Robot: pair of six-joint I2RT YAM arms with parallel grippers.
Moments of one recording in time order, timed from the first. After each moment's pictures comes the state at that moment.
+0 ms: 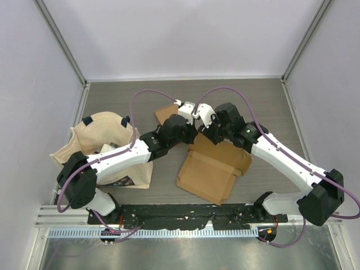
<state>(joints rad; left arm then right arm) -0.89 1.50 1.07 0.01 -0.14 -0.40 0.65 1.28 1.11 -0.56 -0.02 -0.44</state>
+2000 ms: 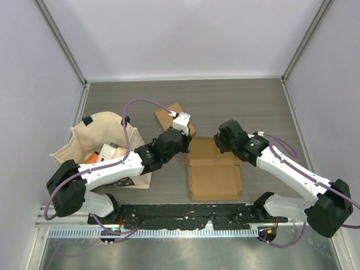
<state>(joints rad) -0.99 1.38 0.88 0.12 -0.35 -0.33 0.67 1.14 0.89 -0.65 0.37 2.01</state>
